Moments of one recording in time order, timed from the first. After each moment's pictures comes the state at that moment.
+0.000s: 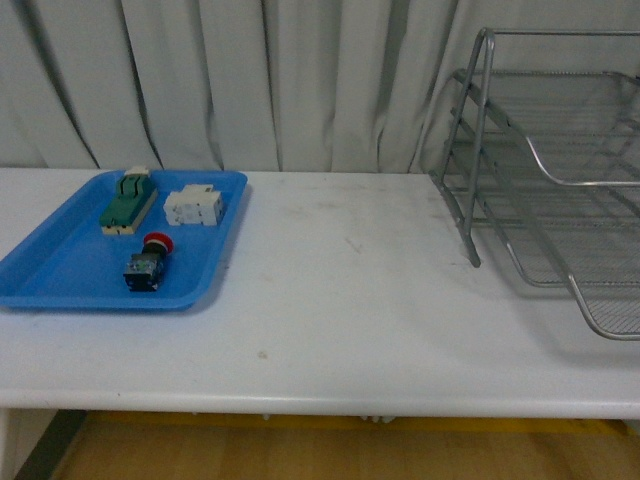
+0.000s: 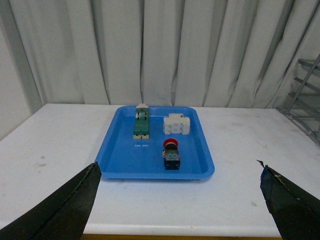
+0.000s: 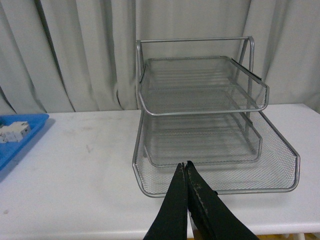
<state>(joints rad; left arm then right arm) 0.00 0.01 0.01 0.00 0.00 0.00 0.00 0.23 0.01 0.23 0.00 0.01</state>
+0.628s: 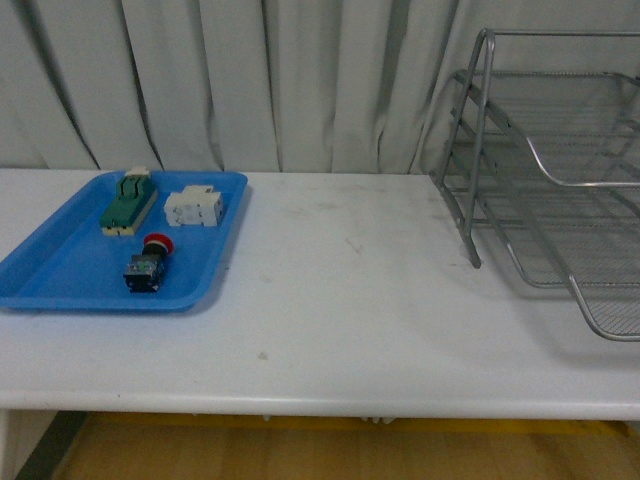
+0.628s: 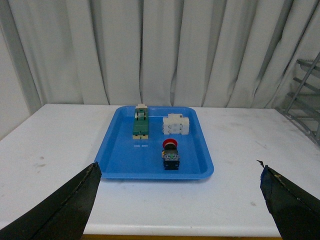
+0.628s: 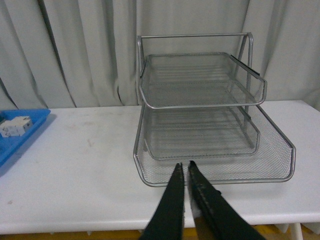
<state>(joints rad) 0.00 0.01 0.01 0.00 0.00 0.00 0.00 0.00 0.01 0.00 0.00 0.01</state>
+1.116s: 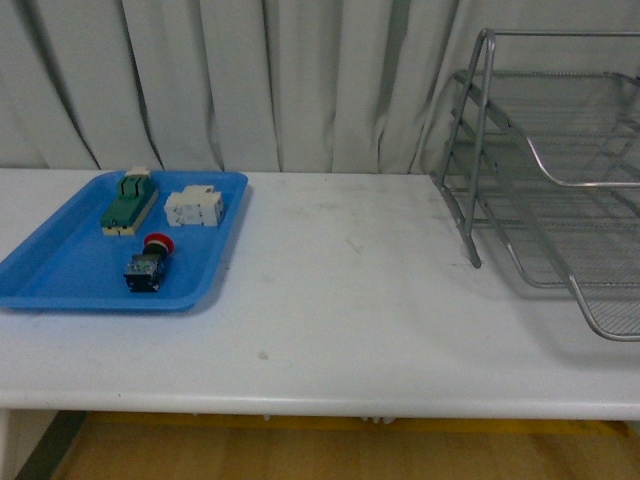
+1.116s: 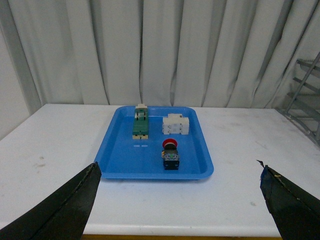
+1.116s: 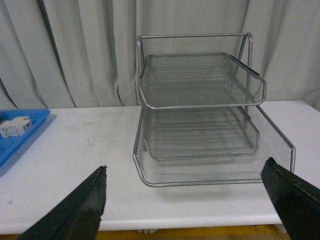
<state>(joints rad) 0.00 0.01 0.01 0.00 0.00 0.00 0.00 0.00 0.01 0.00 0.00 0.00</state>
